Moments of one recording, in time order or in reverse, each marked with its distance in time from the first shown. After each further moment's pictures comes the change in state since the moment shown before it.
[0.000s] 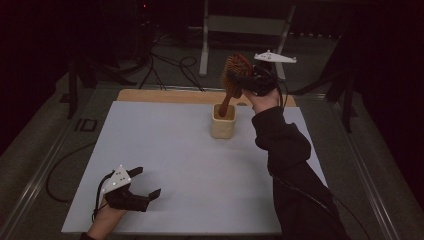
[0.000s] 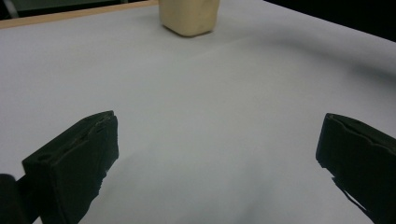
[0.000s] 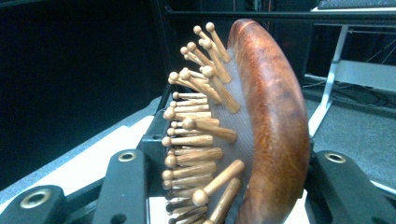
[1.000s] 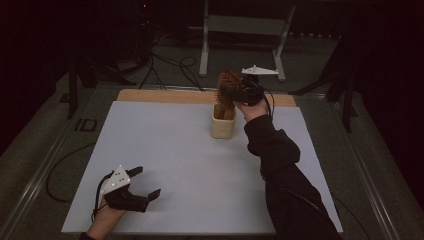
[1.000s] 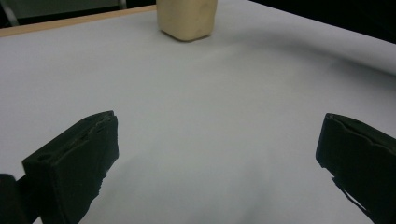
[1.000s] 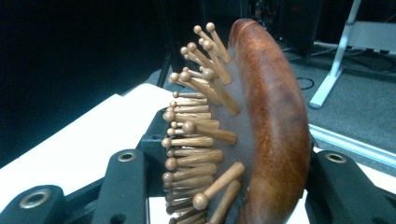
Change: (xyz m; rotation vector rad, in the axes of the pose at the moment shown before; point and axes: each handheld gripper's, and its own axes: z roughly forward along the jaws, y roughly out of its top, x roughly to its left) left arm 0.000 0.000 -0.002 -0.014 -0.002 0.015; right arm -0.007 -0.046 0.038 0.114 0.005 0.030
